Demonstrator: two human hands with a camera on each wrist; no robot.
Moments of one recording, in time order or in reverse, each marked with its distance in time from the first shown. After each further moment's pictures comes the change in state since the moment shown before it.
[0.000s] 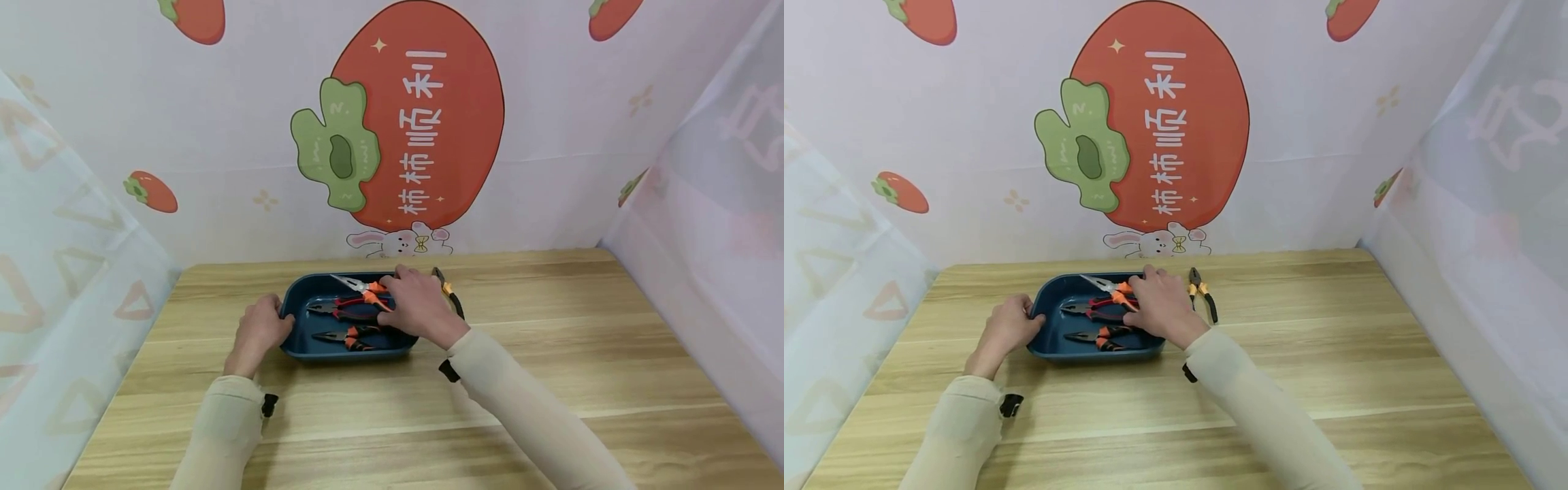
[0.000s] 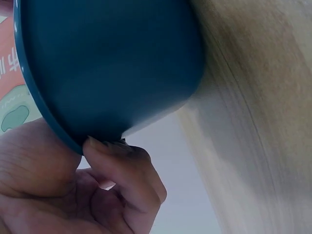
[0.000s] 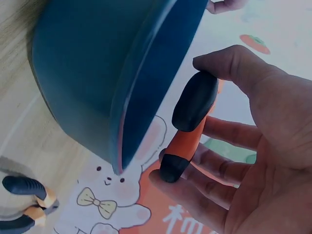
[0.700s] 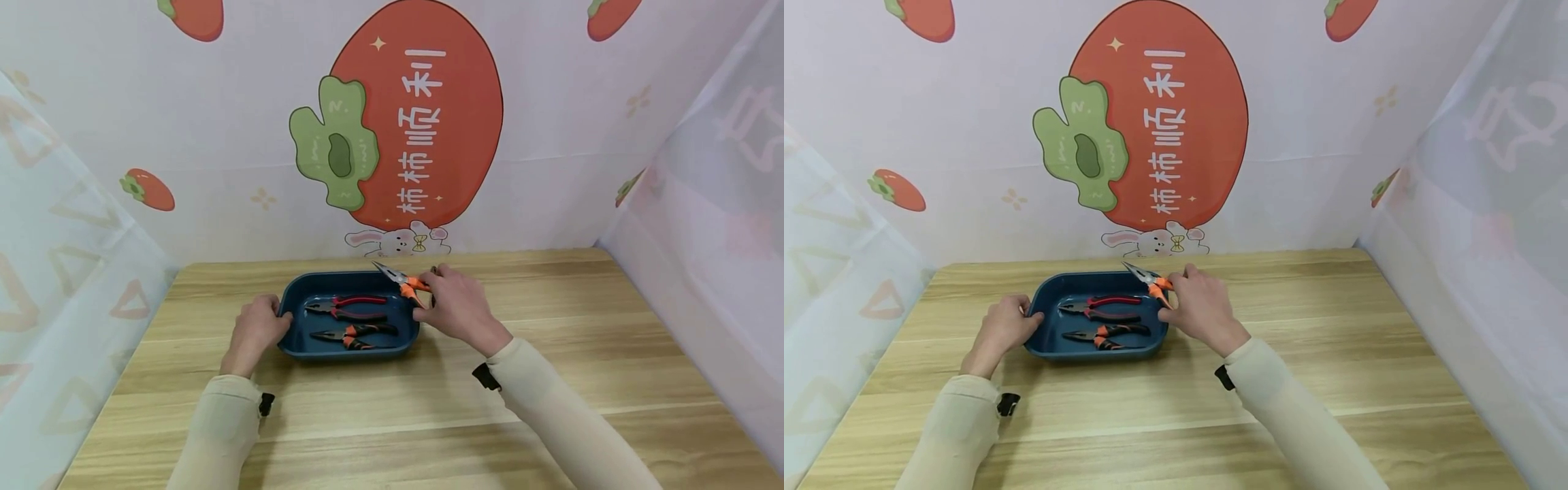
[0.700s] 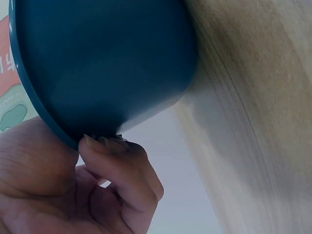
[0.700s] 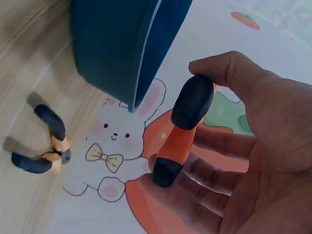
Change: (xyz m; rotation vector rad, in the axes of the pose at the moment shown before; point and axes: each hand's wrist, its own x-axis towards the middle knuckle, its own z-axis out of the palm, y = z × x) left_hand 0.002 -0.003 -0.001 0.018 0.030 0.037; right_hand -0.038 0.039 -0.013 0.070 0.133 0.079
